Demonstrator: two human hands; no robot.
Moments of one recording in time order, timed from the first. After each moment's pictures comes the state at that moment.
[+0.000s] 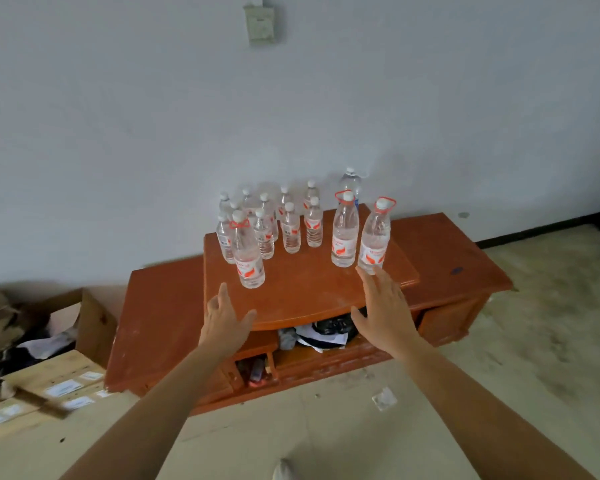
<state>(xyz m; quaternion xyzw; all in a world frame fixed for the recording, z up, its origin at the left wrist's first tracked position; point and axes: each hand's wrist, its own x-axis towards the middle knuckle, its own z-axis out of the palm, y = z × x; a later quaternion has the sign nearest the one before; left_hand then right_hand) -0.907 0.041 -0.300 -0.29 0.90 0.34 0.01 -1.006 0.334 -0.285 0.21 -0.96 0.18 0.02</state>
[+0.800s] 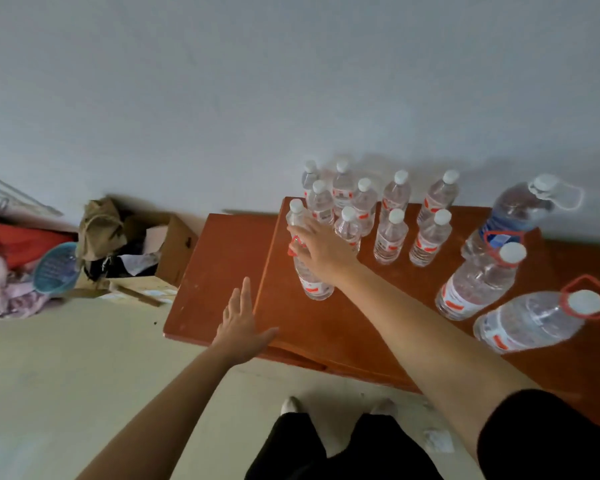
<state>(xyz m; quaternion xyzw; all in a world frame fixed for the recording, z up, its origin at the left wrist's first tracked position) -1.057 -0.084 -0.362 -0.42 0.84 0.30 0.15 -1.292 -0.016 -0.338 0.53 -0.80 0.23 -0.16</state>
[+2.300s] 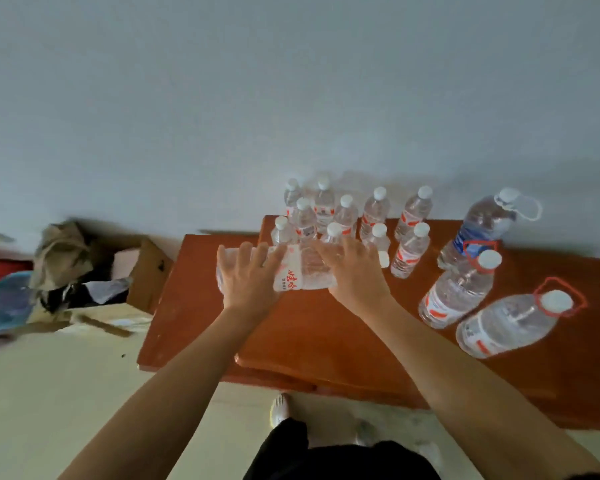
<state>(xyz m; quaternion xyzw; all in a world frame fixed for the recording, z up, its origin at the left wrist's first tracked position) -1.151 -0.113 -0.326 -0.24 0.97 -0.07 -0.04 -1.291 0.048 -0.327 0.48 -0.87 0.07 0.04</state>
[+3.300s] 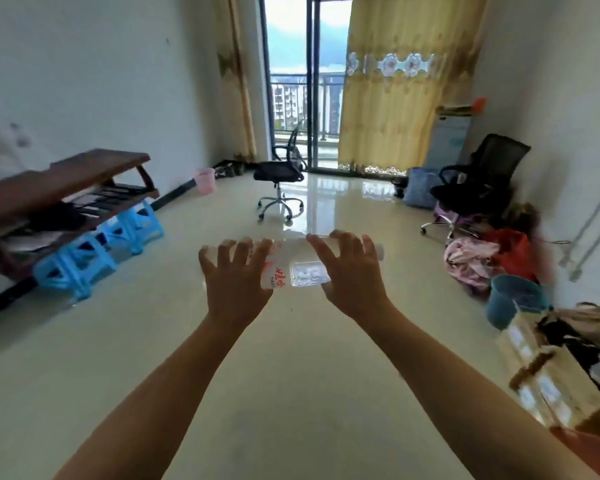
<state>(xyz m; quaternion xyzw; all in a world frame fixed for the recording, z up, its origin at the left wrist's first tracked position) -0.325 0.302 -0.162 -0.84 0.39 -0.35 -0.11 -0.465 0.125 -0.150 0.94 -0.15 0.28 0.11</state>
